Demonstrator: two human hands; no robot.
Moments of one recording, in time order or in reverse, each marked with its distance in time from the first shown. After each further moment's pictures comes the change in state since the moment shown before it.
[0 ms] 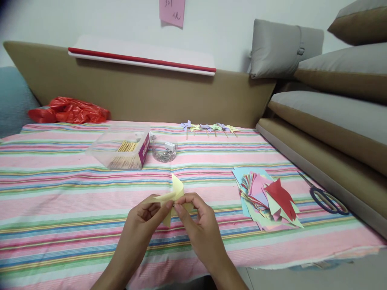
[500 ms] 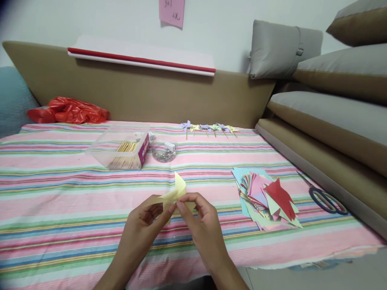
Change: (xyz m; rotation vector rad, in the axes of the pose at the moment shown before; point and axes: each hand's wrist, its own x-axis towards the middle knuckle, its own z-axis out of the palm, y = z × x) left_hand 0.000 -0.006 -0.001 0.123 -0.031 0.138; right_hand 0.003 0.001 0.001 0.085 0.132 0.040
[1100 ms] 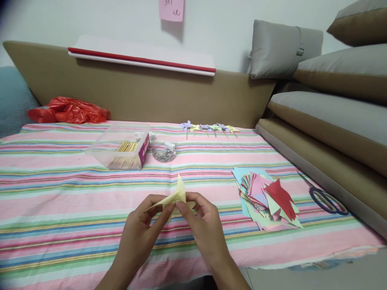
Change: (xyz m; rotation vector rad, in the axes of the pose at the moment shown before) left_hand -0.004 0.002 -0.002 0.165 0.012 0.056; right_hand 0.003 0.000 0.001 0.023 -0.008 0.023
